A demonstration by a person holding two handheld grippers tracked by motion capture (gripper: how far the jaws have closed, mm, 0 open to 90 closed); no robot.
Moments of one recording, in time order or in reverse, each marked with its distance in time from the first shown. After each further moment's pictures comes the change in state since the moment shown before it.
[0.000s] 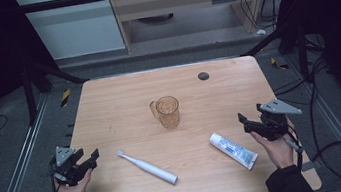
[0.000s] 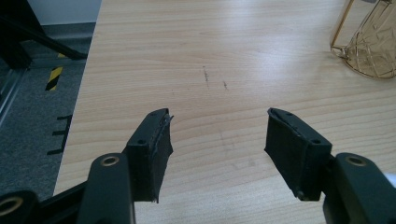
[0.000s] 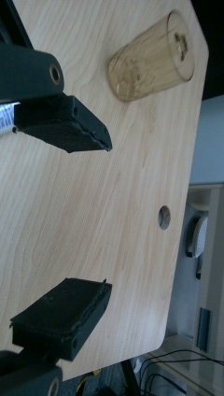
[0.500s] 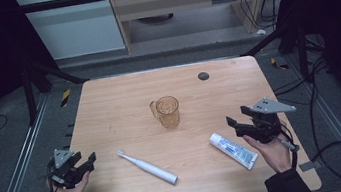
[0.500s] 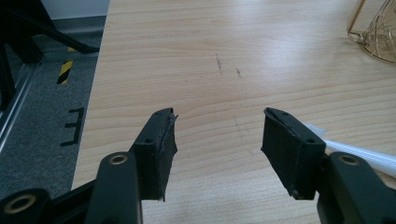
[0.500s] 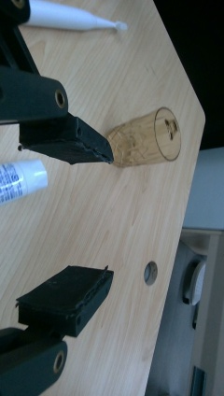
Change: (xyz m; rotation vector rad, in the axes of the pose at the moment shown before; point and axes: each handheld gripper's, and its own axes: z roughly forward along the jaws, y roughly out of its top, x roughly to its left) left arm 0.006 -0.006 -0.003 0.031 0.028 0.012; right arm 0.037 0.030 -0.019 0.021 0.170 -0.047
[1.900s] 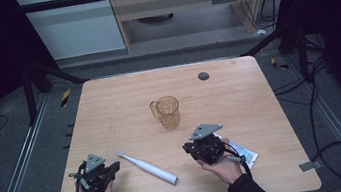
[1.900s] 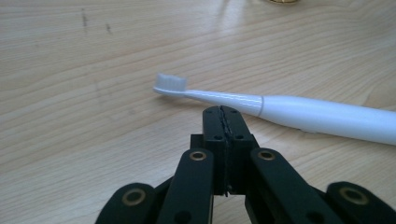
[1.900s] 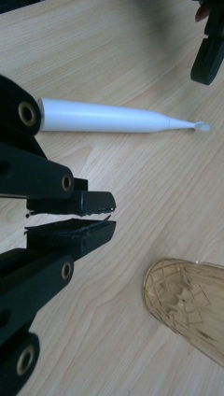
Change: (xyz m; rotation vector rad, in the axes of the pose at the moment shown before) left arm -0.069 -0.016 0.009 0.131 -0.244 0.096; right arm 0.112 -0.022 0.080 0.242 0.283 -0.174
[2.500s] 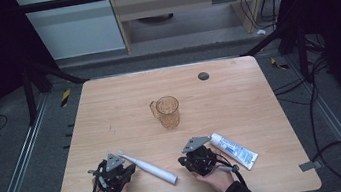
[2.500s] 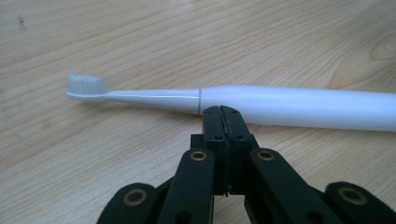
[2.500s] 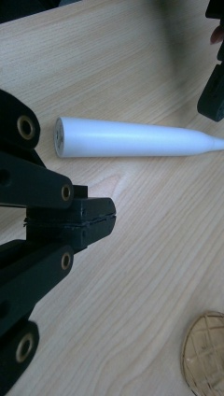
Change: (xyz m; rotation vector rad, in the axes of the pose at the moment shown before) left arm -0.032 0.001 0.024 0.068 -0.061 0.089; right arm 0.021 -0.024 0.031 0.075 0.062 0.000
